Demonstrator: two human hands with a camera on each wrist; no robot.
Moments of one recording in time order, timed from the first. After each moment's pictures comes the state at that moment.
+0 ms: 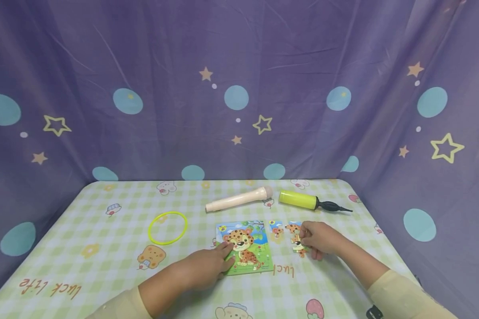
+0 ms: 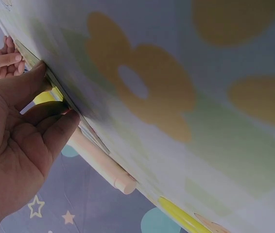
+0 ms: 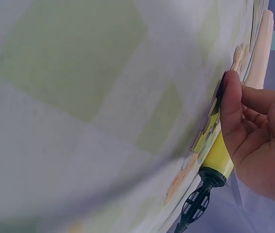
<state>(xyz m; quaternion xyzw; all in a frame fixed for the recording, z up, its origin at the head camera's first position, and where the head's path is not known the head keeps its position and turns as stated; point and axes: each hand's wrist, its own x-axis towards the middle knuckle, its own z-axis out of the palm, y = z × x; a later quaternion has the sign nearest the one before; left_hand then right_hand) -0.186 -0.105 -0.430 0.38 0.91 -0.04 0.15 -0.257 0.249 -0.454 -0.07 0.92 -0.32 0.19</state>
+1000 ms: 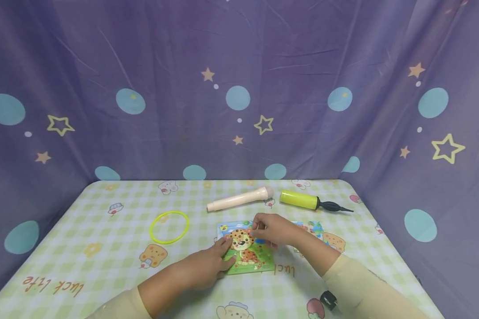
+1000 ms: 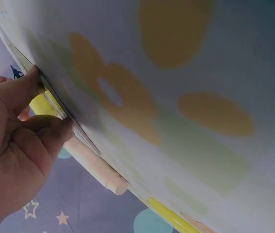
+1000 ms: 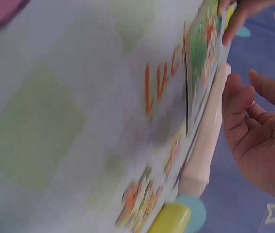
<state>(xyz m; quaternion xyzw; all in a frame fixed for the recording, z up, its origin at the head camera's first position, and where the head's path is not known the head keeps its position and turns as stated) -0.183 -0.110 -0.432 0.35 0.92 0.02 0.15 -0.267 0.140 -0.428 -0.25 0.88 -0.35 0.20</state>
